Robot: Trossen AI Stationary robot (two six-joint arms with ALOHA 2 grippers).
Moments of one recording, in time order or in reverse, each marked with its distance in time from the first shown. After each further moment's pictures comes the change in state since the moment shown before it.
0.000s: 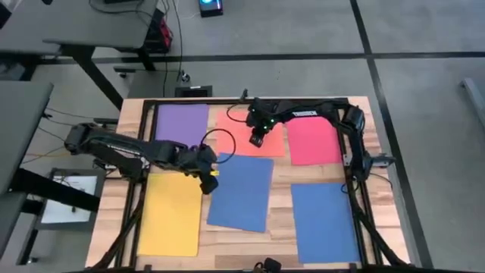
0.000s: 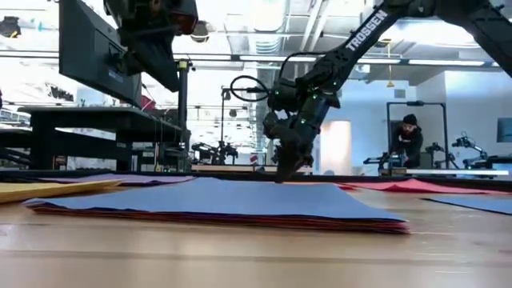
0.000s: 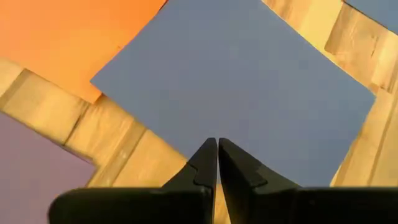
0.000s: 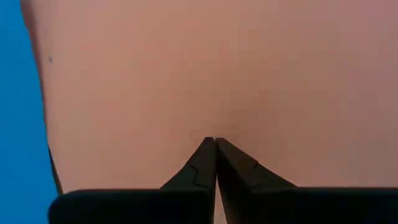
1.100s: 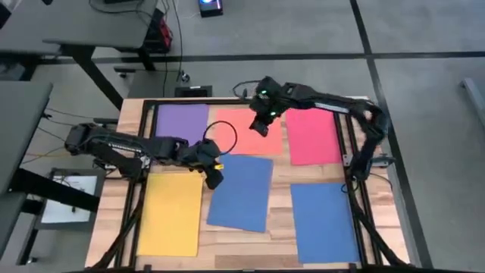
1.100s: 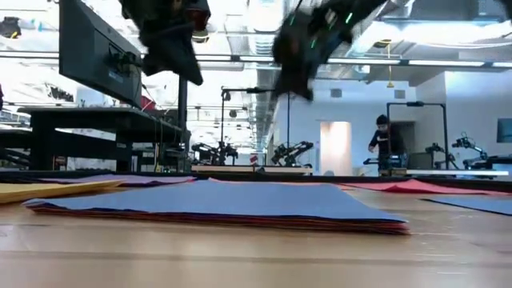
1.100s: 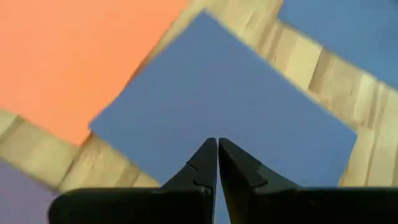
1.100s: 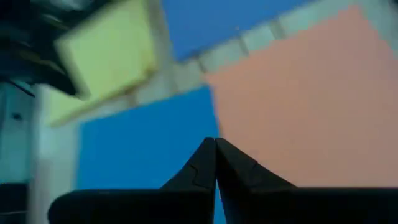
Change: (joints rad) left arm 0.079 0.001 -0.001 0.169 -0.002 0.095; right arm 0.034 -0.394 0.156 -0.321 -0.210 0.143
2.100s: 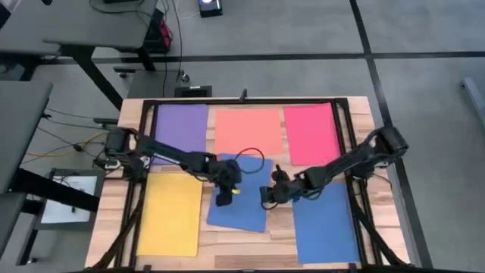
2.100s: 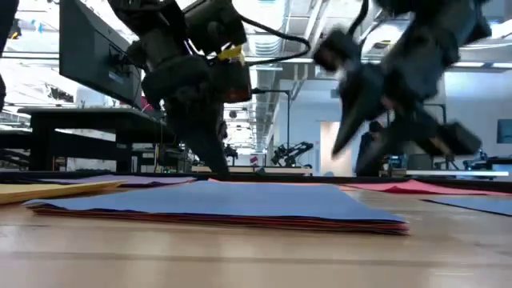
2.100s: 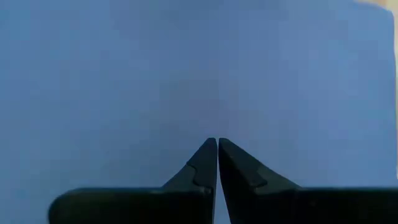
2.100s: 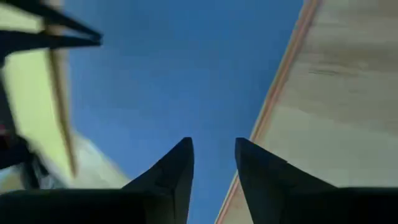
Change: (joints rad) left arm -0.015 0.461 -0.038 0.352 0.328 0.387; right arm 0.808 -0.008 -0.682 0.623 0.592 1.659
